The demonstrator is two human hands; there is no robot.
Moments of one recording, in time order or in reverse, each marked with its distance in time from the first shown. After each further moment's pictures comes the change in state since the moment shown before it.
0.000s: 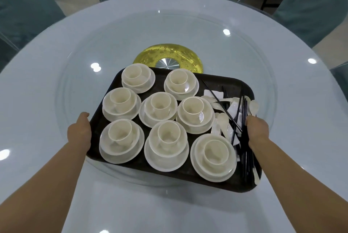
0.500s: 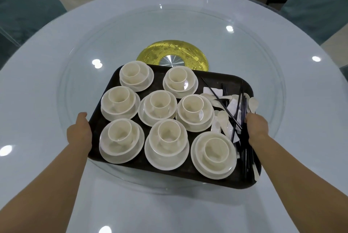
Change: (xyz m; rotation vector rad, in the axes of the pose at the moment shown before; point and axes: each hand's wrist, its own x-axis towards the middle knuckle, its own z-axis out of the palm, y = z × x) left_hand 0.012 -0.003 -0.002 -0.056 0.056 0.009; right_hand 0.006 -0.006 0.025 -0.114 -0.017 -0.056
